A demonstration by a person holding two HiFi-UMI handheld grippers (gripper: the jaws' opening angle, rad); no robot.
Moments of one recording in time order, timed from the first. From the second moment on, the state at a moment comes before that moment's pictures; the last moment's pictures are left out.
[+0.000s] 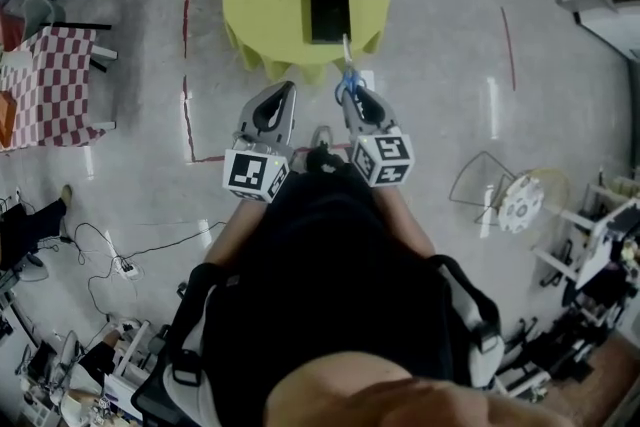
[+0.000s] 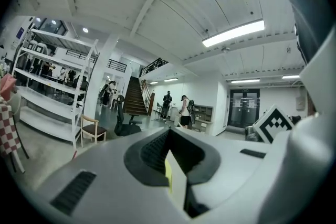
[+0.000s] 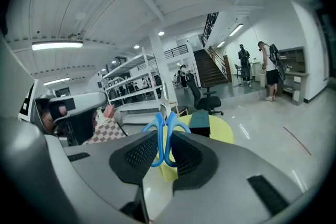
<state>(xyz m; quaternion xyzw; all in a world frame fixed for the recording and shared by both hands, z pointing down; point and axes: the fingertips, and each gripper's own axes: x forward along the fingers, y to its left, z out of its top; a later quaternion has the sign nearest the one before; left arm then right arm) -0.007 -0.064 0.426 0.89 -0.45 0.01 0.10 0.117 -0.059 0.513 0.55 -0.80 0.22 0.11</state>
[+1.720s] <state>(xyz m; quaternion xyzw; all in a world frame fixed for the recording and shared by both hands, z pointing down) -0.048 -0.047 0.423 0.90 -0.42 0.00 0.11 0.066 -0.026 0.451 0.56 -0.81 0.16 0.05</state>
